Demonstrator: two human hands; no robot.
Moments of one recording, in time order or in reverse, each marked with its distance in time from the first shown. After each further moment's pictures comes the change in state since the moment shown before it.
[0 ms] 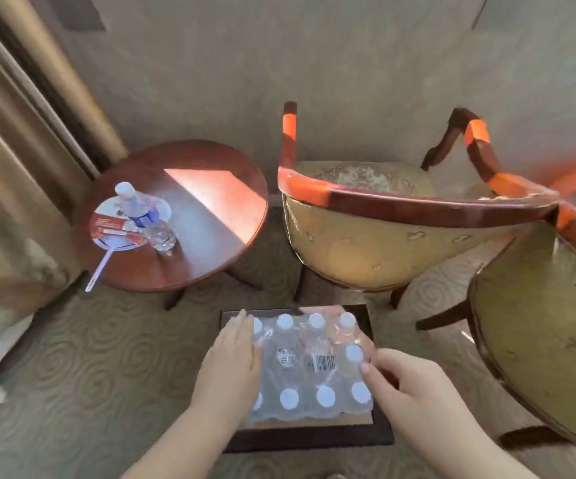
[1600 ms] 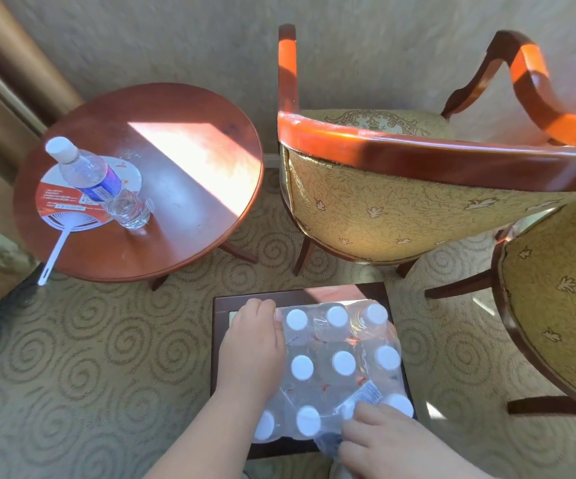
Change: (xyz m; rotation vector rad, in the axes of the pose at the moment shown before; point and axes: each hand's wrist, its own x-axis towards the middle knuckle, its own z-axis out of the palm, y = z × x) left_hand 0.074 -0.028 0.083 -0.007 0.042 0.026; right_hand 0.033 0.027 0.103 -0.787 -0.391 -0.276
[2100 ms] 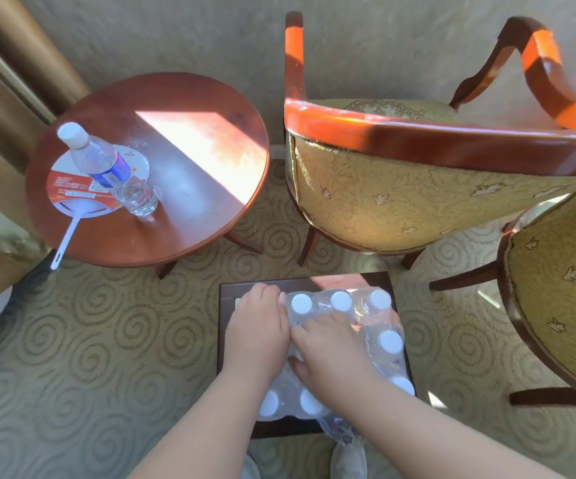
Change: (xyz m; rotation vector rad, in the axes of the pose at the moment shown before) left_hand -0.002 0.001 -0.002 -0.047 -0.009 -0.020; right_hand 0.086 -0.034 -0.008 0.180 0.169 -0.027
